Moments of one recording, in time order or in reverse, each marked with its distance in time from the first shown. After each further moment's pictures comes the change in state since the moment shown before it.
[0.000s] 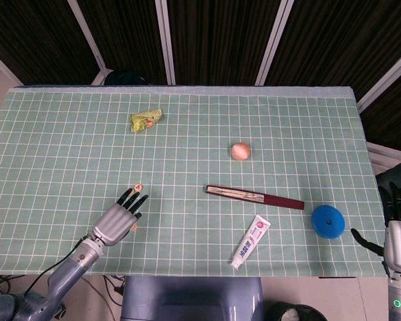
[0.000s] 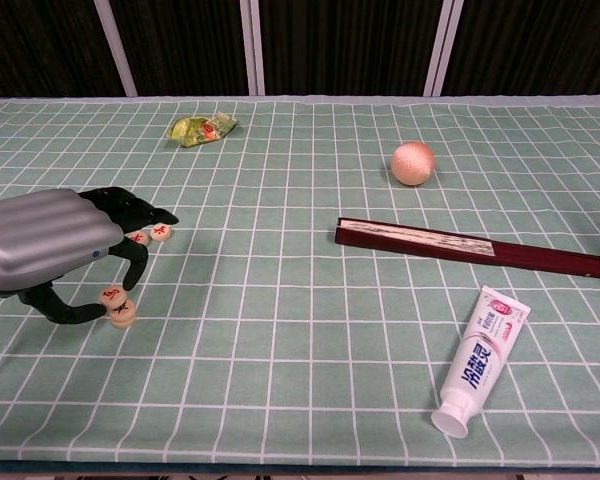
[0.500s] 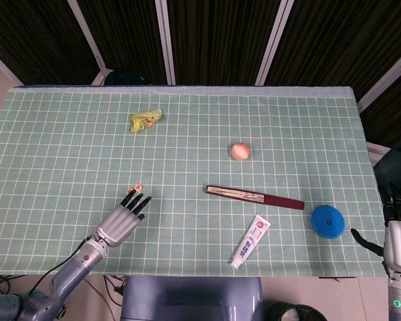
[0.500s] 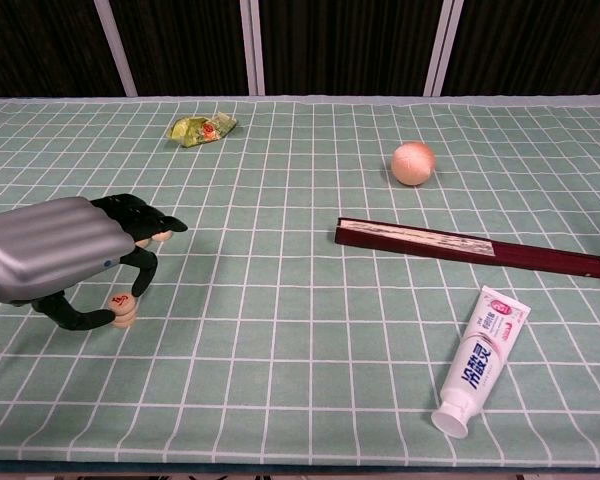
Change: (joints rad) left arm 0.013 -0.037 -0.020 0.033 0.019 -0.022 0.031; right arm 0.001 0.000 -0.001 0.004 -0.004 0.000 0.000
